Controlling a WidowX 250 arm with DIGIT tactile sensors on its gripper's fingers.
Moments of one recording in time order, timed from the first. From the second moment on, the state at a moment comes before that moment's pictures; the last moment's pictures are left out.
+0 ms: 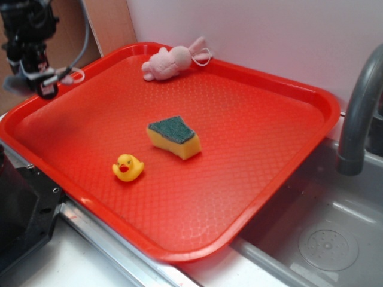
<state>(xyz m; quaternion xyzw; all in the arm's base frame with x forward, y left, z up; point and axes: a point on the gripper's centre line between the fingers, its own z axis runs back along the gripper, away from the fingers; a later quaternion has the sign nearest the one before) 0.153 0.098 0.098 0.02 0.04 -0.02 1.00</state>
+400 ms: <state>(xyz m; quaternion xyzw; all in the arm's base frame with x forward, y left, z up) 0.173 0.059 0.148 0.01 0.03 -0.01 1.00</state>
